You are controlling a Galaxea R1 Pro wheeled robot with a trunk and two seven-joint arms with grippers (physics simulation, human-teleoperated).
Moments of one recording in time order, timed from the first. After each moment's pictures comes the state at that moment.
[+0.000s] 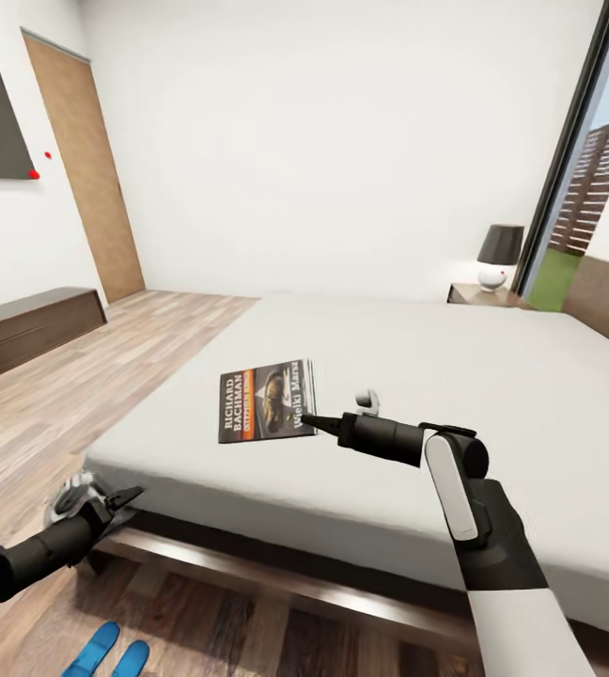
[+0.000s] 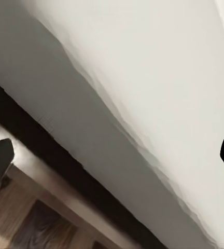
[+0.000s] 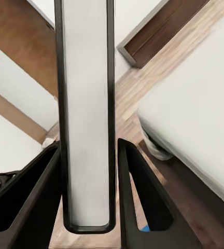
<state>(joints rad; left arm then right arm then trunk) -0.16 0.20 0.40 -1.60 1.14 0.97 0.15 -0.61 0.08 0.02 -1.46 -0.44 1.04 0.70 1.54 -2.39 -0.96</state>
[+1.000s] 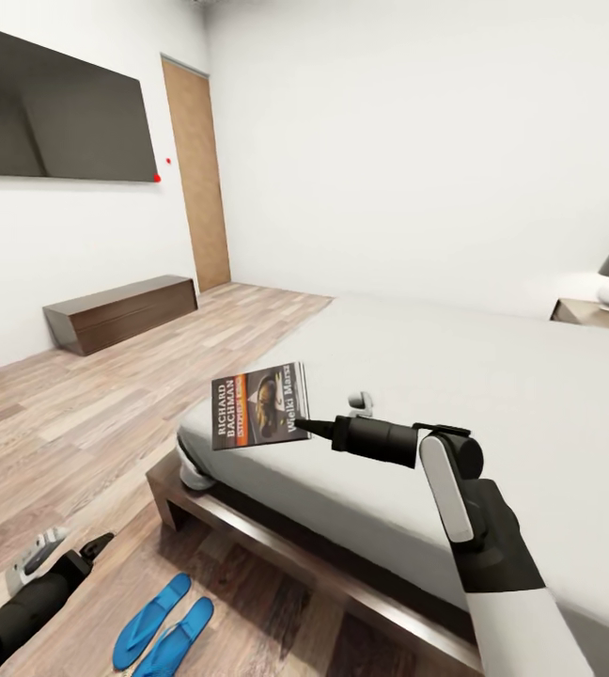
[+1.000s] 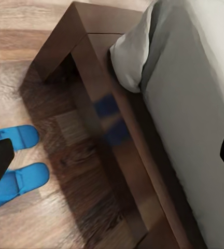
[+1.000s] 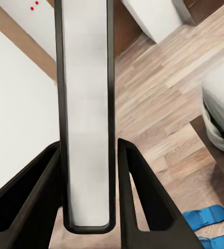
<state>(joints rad) 0.02 0.15 0.40 -1.59 0.95 0.63 0.14 -0.61 0.08 0.06 -1.47 -0.43 1.04 0.70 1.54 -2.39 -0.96</state>
